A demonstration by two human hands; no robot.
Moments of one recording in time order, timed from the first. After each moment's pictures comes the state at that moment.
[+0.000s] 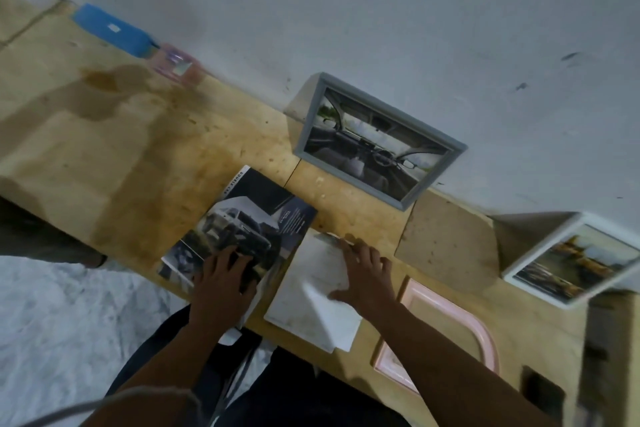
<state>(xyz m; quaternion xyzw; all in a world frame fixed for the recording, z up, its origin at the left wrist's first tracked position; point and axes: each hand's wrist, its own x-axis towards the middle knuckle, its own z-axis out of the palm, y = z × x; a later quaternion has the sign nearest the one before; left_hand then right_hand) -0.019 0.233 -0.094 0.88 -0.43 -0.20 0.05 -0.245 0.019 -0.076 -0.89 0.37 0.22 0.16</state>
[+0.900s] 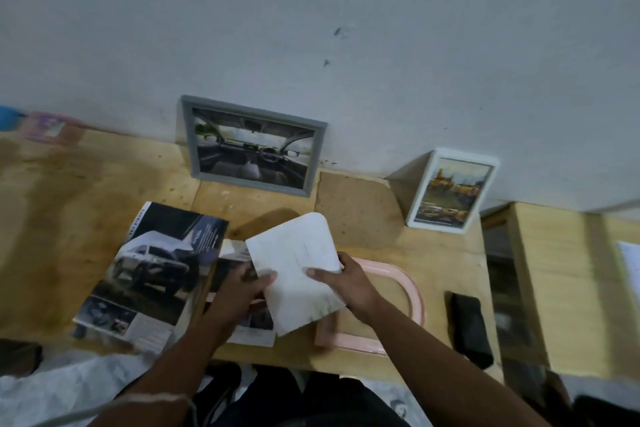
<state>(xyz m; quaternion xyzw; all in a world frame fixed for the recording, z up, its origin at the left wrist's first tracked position) -0.158 0.118 -0.017 0.68 -0.13 -0.60 0.39 -0.371 0.018 -0.008 -0.42 0.58 -0.11 0.68</state>
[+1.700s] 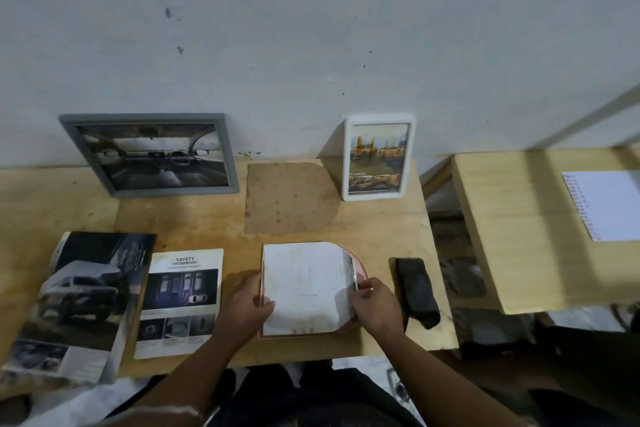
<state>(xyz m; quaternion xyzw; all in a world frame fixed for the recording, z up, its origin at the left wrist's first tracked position) -0.277 0.116 -0.069 0.76 -0.43 -0.47 0.11 -0.554 0.064 -0.058 -0.53 0.75 -0.02 0.40</state>
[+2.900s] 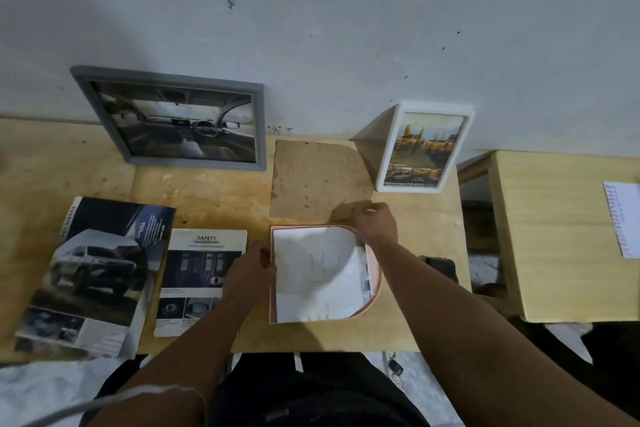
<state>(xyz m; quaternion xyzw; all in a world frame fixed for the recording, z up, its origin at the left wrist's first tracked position) -0.241 0.067 -0.093 0.79 -0.44 -0.41 0.09 -0.473 -0.085 -0.064 -0.44 0.79 -0.07 0.42</state>
